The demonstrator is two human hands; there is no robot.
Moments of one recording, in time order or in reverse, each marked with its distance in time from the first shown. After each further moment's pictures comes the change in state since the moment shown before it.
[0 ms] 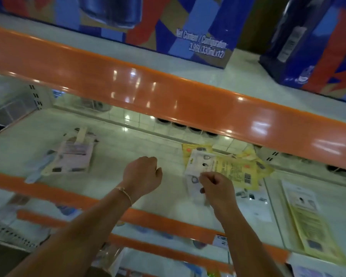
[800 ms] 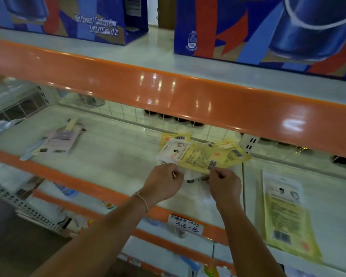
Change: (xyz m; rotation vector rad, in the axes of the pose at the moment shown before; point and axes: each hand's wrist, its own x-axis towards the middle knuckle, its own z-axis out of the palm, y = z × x) left_hand -0.043 0.179 0.047 -0.422 -0.102 -0.154; right_hand 0.037 0.062 -0.124 -0.015 0.064 -0.048
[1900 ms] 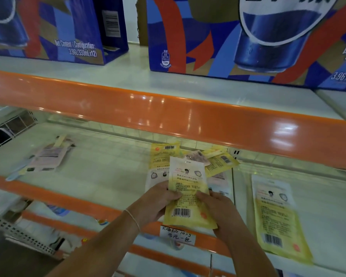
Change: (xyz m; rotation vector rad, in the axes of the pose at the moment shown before) left_hand -0.007 0.013 0.017 -0.994 -0.424 -0.364; right_hand -0.027 0.007 -0.031 0.530 -0.396 0.391
